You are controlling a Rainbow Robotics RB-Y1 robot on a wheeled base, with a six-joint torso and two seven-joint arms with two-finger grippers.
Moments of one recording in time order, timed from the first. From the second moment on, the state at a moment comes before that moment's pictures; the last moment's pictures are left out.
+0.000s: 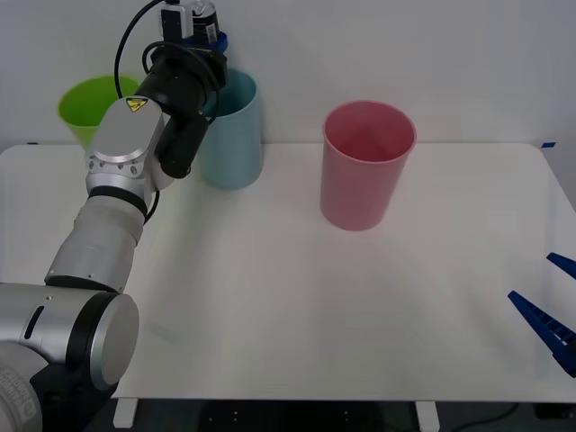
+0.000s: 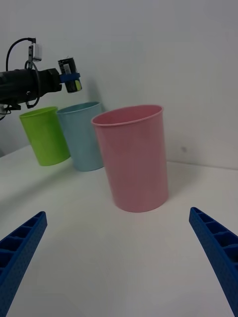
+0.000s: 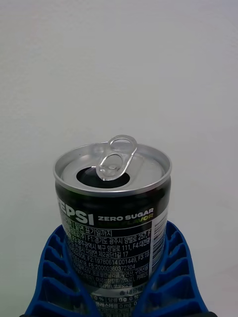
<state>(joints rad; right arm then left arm) 0.35 -0.40 -0.52 -1.66 0.96 -1.22 0.00 -0.92 0.13 0.18 -0.89 -1.60 -0.12 0.09</state>
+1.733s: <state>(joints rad) 0.35 -0.40 -0.52 -1.66 0.96 -1.22 0.00 -0.91 0.14 0.18 -0.89 -1.53 -0.18 0.08</state>
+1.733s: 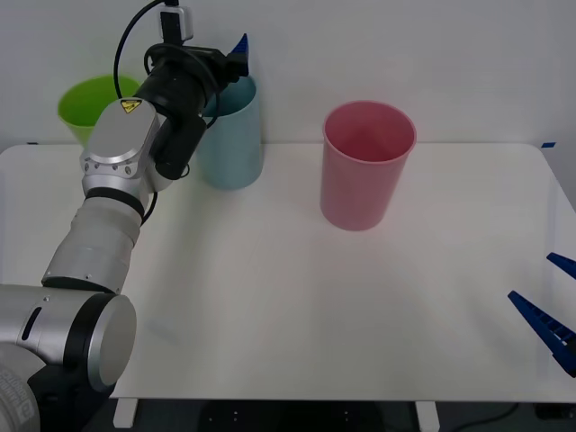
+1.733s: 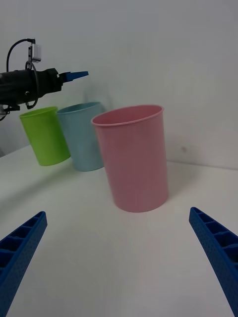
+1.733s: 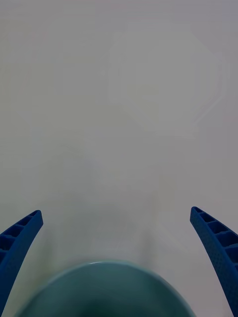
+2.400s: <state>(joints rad) 0.35 -0.40 -0.52 -1.66 0.96 -1.22 0.00 -0.68 0.27 0.03 -1.15 -1.22 -0.20 0.07</state>
